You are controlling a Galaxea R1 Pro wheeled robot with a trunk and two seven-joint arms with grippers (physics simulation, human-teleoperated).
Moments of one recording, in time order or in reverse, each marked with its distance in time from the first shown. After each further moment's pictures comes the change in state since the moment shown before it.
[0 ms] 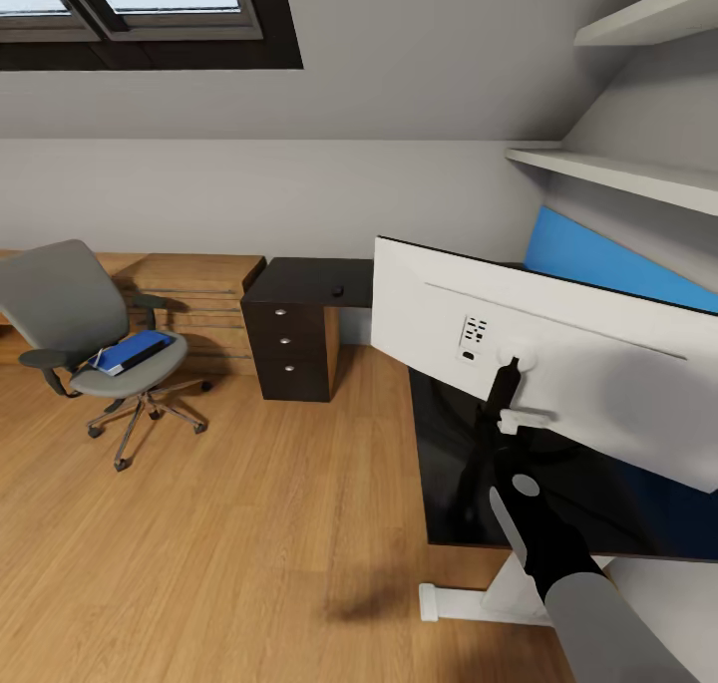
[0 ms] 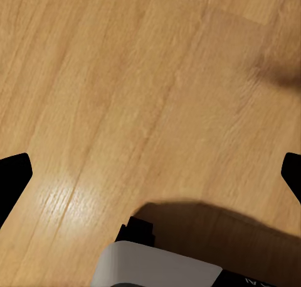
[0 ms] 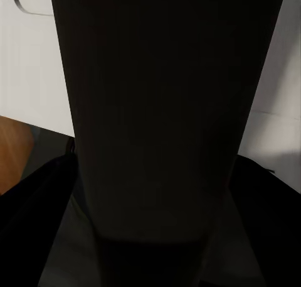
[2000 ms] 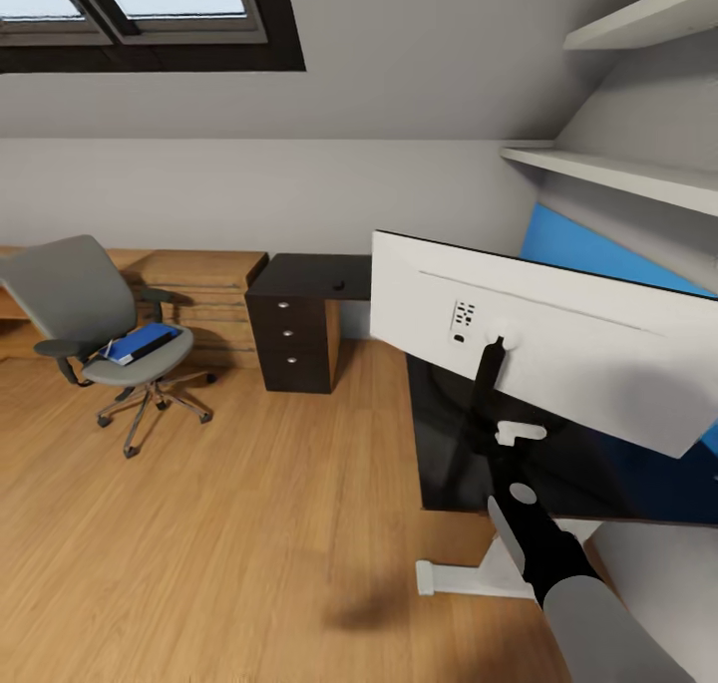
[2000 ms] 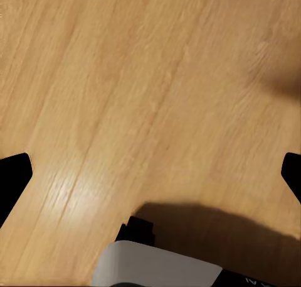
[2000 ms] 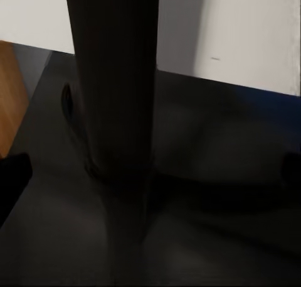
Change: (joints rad) left arm 0.000 0.000 0.000 0.001 0.000 0.001 0.000; right arm 0.000 0.004 -0.003 0.070 -0.008 0.006 -0.003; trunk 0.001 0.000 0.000
